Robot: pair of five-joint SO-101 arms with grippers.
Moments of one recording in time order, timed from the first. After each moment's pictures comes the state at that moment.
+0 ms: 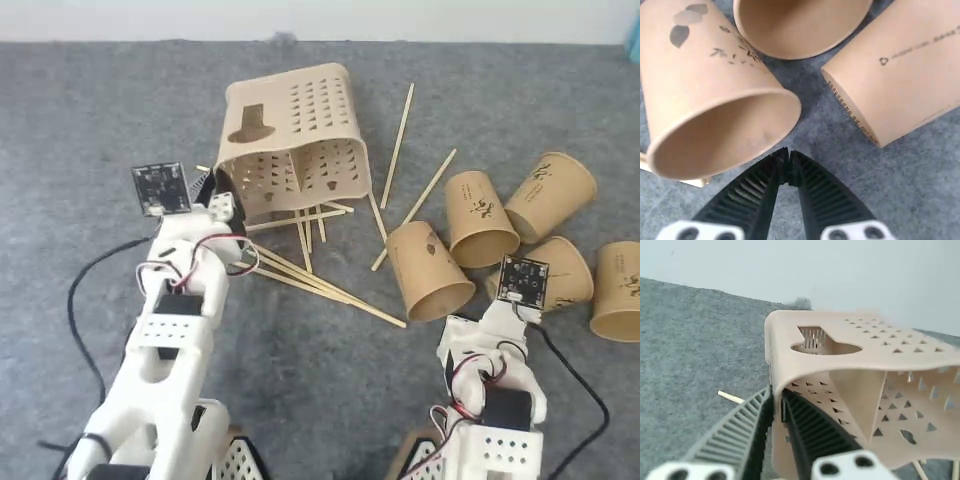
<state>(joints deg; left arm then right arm) -3.7 -35.5 72.7 -3.6 17.0 3.8 -103.1 95.4 70.1 -8.1</state>
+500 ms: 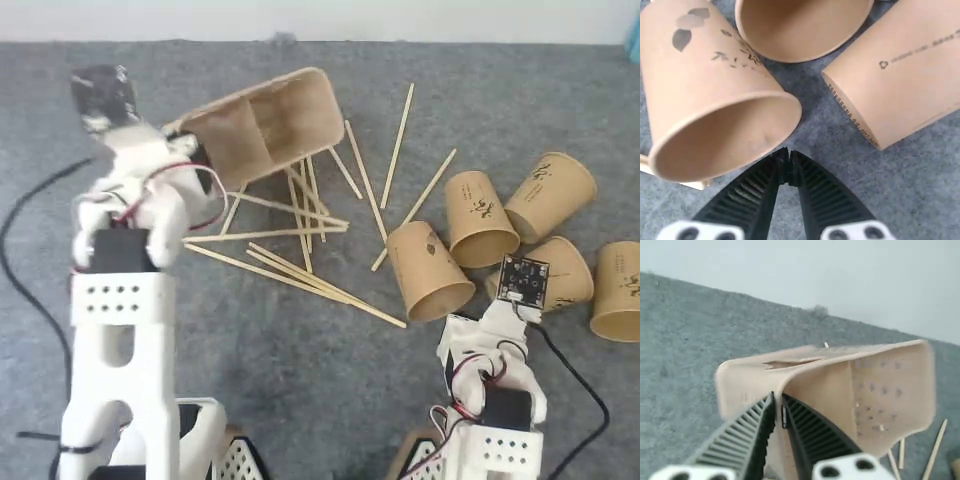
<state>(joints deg) -8.0 -35.4 27.6 52.3 17.8 3.8 -103.1 95.4 69.5 -8.1</state>
